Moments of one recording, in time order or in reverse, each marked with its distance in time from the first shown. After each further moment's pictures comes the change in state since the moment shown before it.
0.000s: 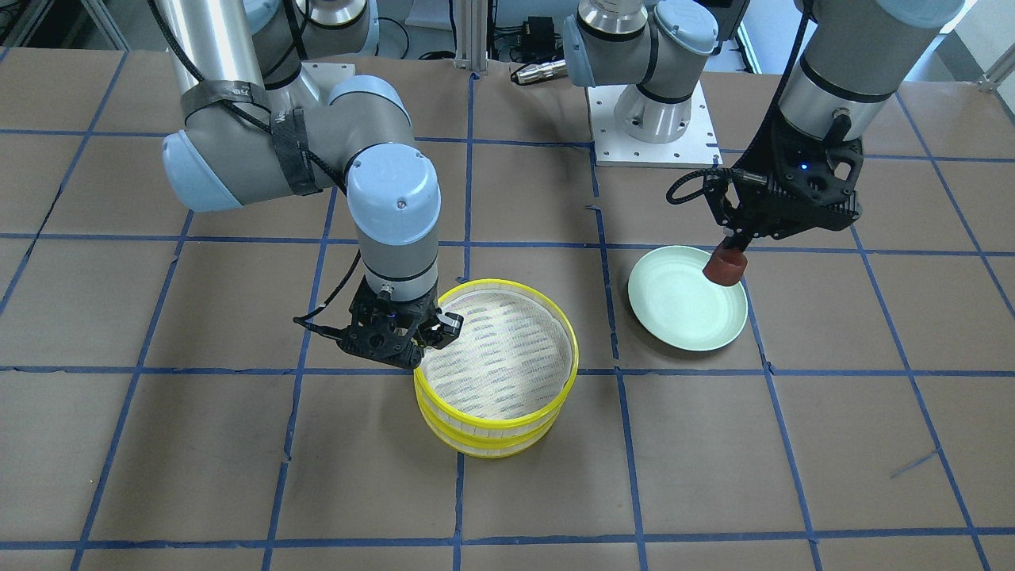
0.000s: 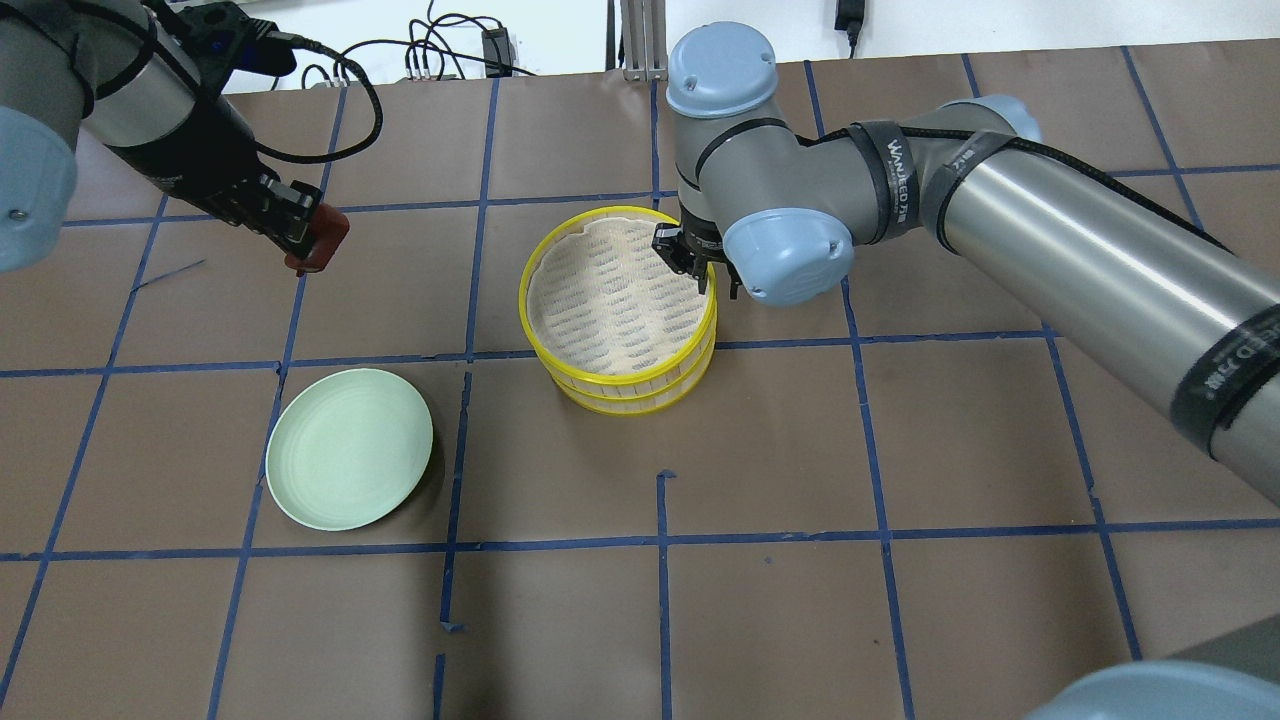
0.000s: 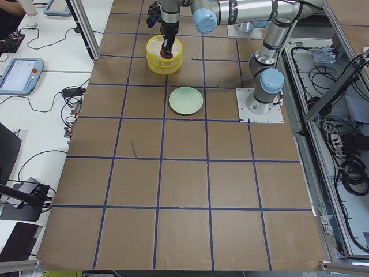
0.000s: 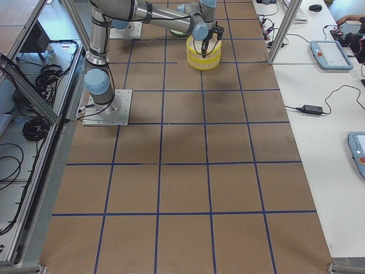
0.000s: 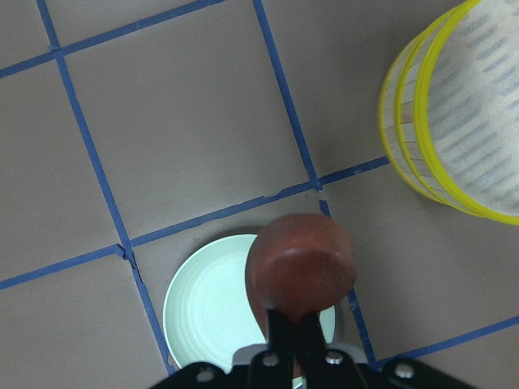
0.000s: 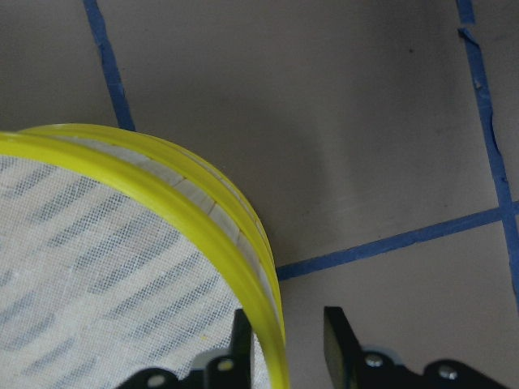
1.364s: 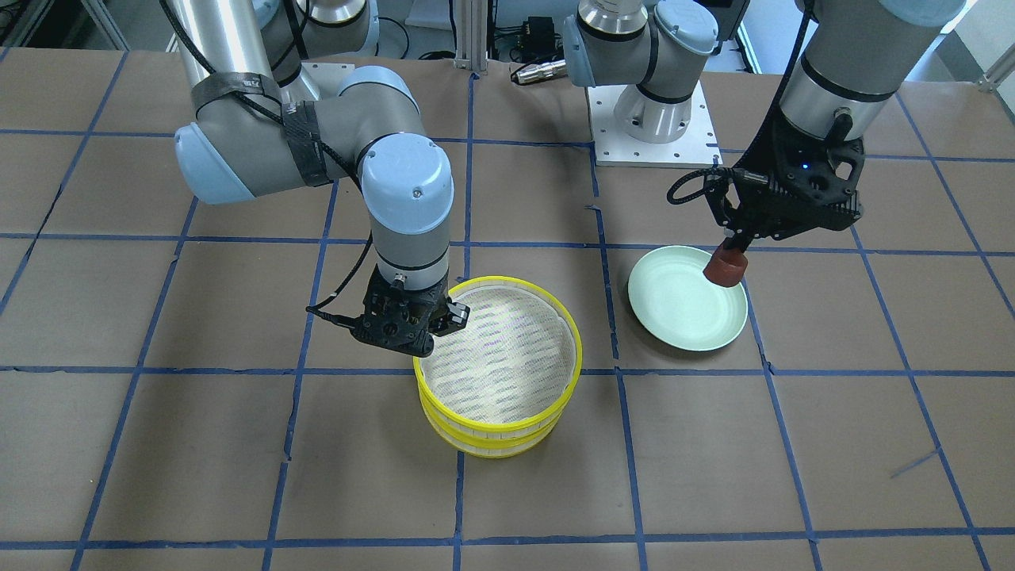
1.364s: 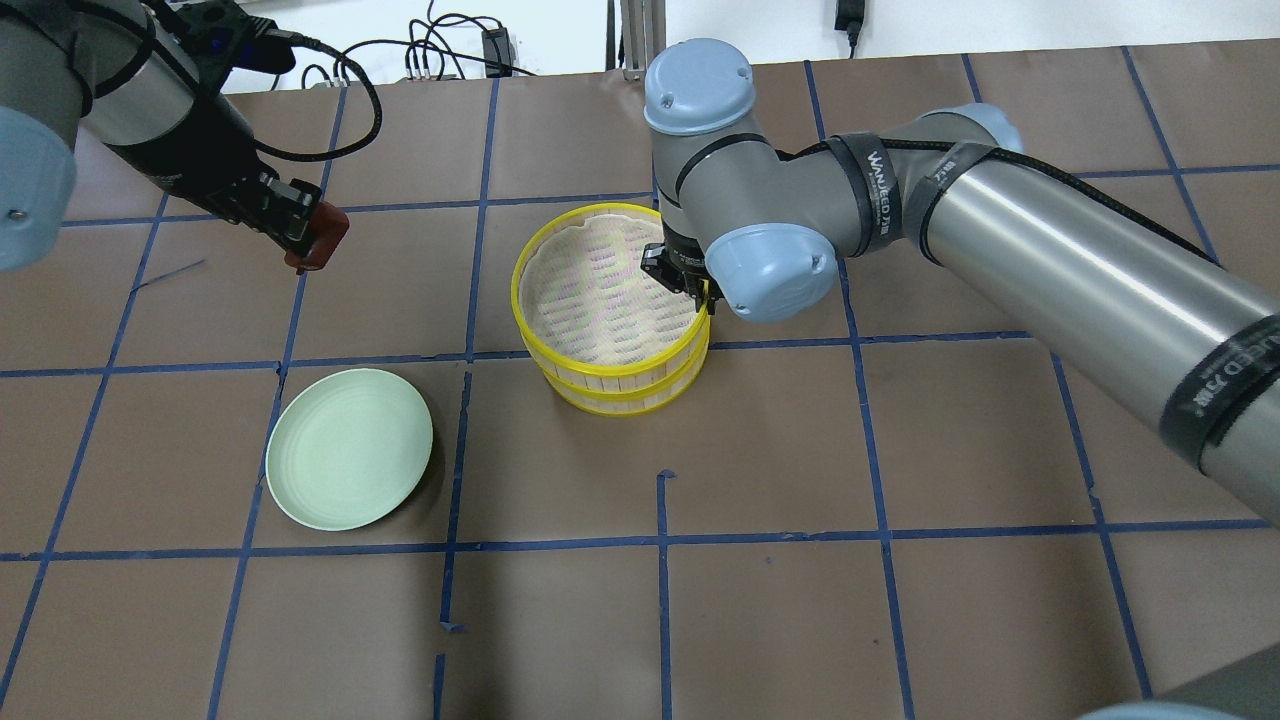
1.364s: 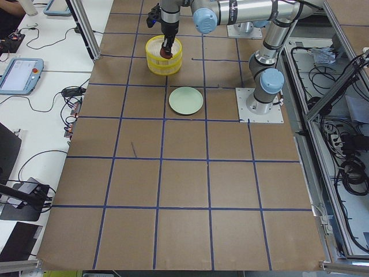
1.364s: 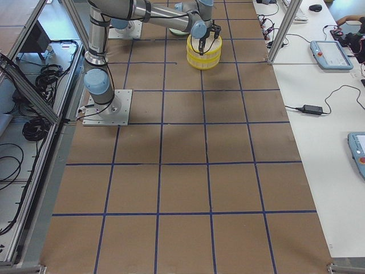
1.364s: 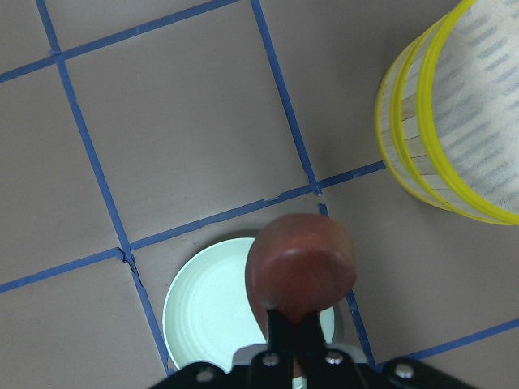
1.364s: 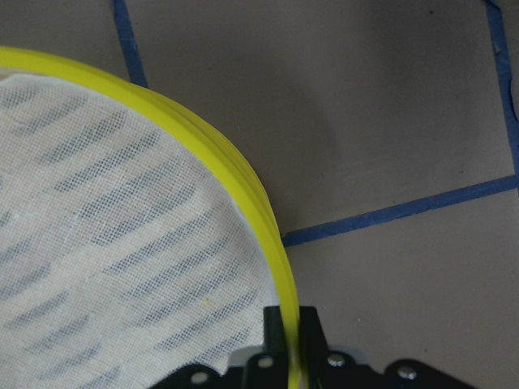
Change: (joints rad) left arm 0.001 0.001 0.001 0.003 -0.001 0.002; right arm 0.038 -0.007 0.012 0.027 0.001 0.019
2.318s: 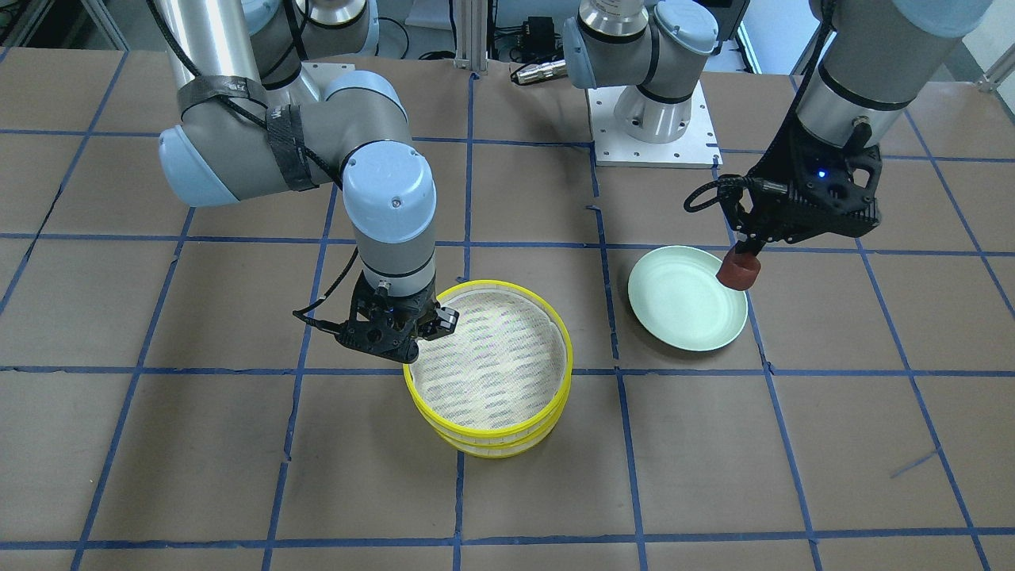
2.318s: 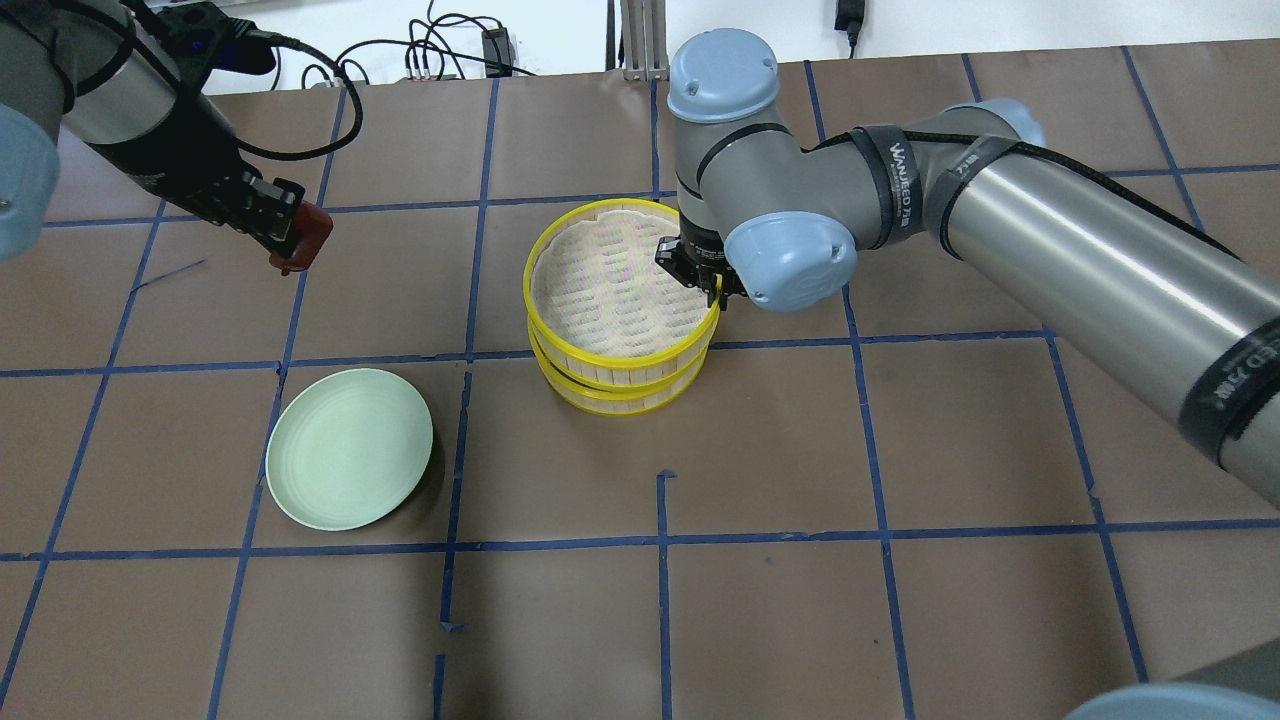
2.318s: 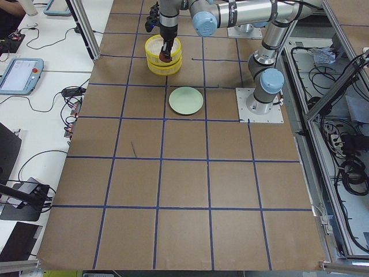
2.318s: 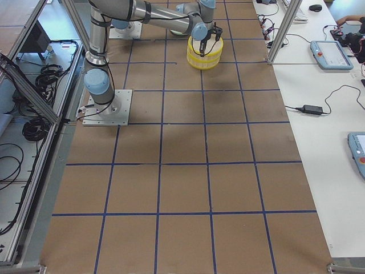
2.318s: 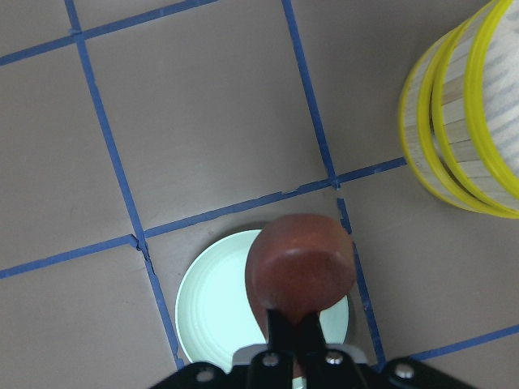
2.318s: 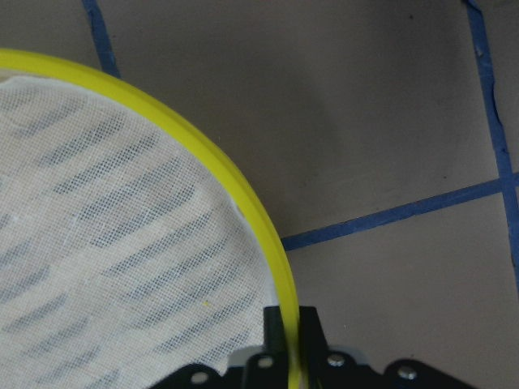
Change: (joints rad) left arm 0.019 -0.009 0.004 -0.004 0.005 0.000; right arm -0.030 -0.008 0.003 0.010 0.010 -0.007
